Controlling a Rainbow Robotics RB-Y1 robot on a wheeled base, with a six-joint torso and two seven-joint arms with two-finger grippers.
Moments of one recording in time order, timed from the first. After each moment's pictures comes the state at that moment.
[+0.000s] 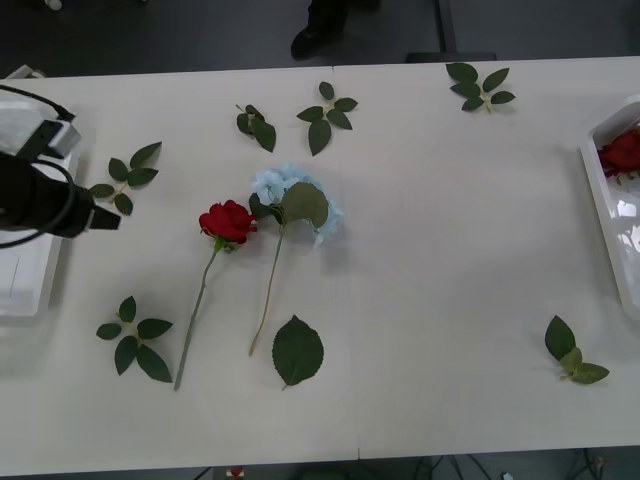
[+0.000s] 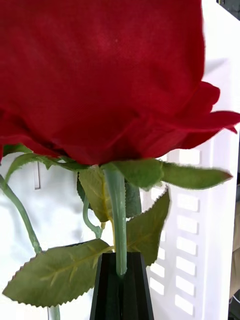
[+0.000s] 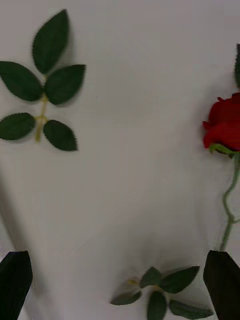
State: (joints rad) right arm -0.72 -0.81 0.10 -0.84 -0.14 0.98 1.58; left arm -0.30 0.79 0.07 -1.80 0.92 1.46 -1.63
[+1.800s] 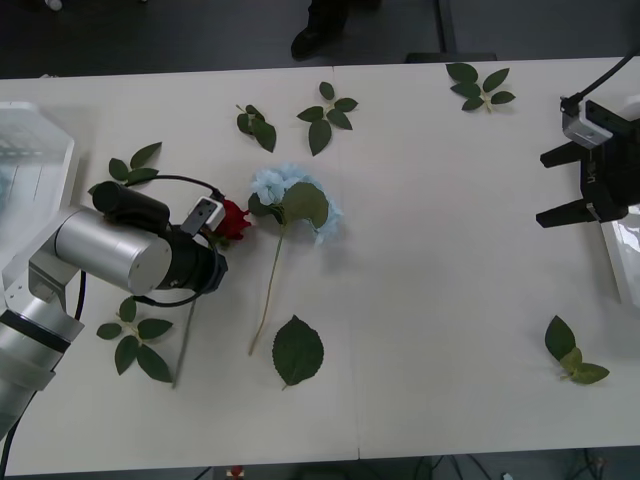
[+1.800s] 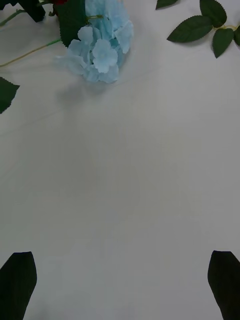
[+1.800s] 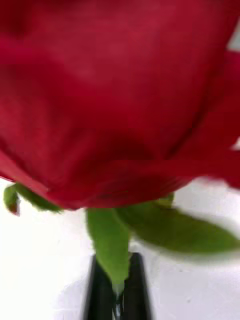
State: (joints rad) right arm -0.52 -1.01 0.12 -1.43 -1.63 1.40 2.72; left arm -0.36 0.50 -0.34 -1.57 0.54 1.14 -1.63
